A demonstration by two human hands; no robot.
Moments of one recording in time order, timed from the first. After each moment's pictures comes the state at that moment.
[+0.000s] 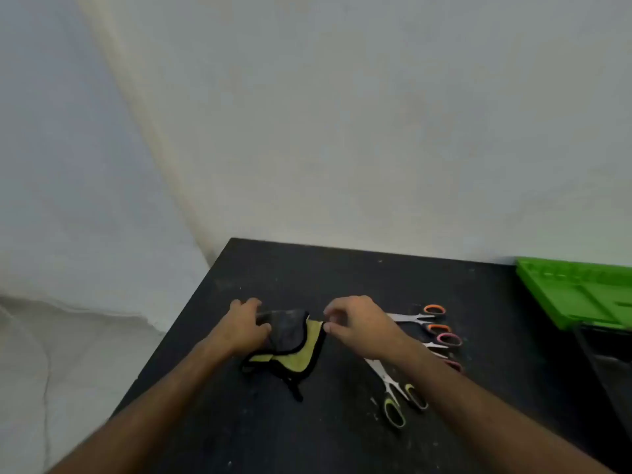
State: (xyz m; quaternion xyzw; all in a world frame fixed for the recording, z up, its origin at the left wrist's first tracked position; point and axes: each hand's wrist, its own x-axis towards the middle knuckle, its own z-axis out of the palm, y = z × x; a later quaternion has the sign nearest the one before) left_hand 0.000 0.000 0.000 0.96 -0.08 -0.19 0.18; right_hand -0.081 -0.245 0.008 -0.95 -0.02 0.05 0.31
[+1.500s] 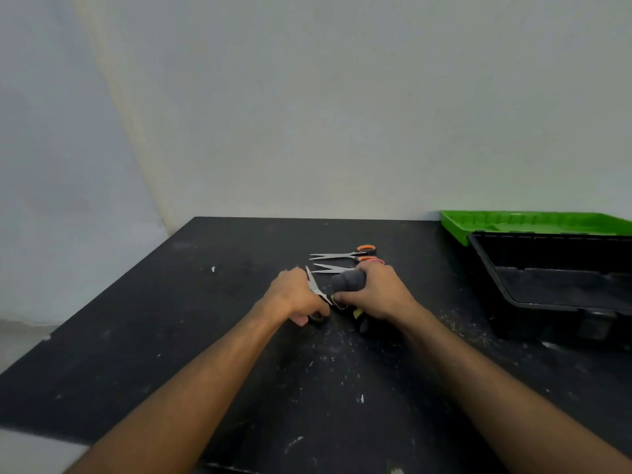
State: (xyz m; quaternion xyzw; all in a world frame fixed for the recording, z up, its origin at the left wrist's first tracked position) left_hand -0.187 -0.168 -0.026 0.95 -0.13 -0.15 0.25; right_hand -0.247 -0.332 -0.046 -0.93 0.12 -0.06 0.33
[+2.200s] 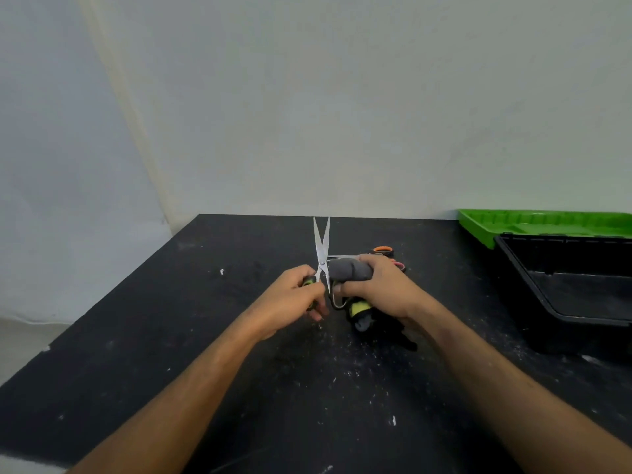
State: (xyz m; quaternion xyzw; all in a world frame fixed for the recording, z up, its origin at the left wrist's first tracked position) left_hand -0.161 -0.126 -0.042 0.81 -0.21 -0.19 0.52; right_hand -0.217 -0.313 -0.041 -0.82 0.05 -0.05 0.57
